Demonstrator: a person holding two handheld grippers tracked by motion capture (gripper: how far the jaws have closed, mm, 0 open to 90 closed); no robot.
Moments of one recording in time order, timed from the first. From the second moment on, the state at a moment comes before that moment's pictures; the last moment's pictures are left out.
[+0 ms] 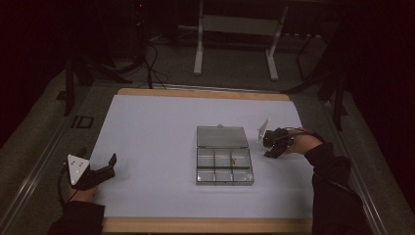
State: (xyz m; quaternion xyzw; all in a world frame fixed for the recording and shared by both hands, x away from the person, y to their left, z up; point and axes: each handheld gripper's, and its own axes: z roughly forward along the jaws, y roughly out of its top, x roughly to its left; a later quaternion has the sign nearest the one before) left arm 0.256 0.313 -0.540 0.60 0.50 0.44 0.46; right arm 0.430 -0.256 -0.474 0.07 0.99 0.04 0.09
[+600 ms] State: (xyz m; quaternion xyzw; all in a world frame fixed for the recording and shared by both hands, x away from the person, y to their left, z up) left arm 0.255 0.313 -0.540 0.59 0.50 0.44 0.46; right arm 0.441 -0.258 -0.493 0.10 0.99 0.02 0.06
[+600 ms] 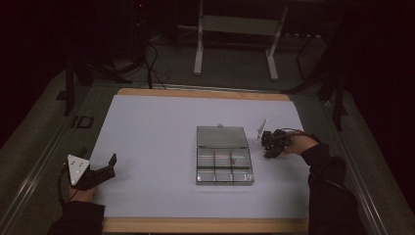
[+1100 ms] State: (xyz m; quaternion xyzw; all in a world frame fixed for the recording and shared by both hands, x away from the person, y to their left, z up) left arm 0.256 0.313 -0.540 0.59 0.50 0.44 0.46; right arm 0.442 -0.257 -0.494 0.11 0.99 0.01 0.04
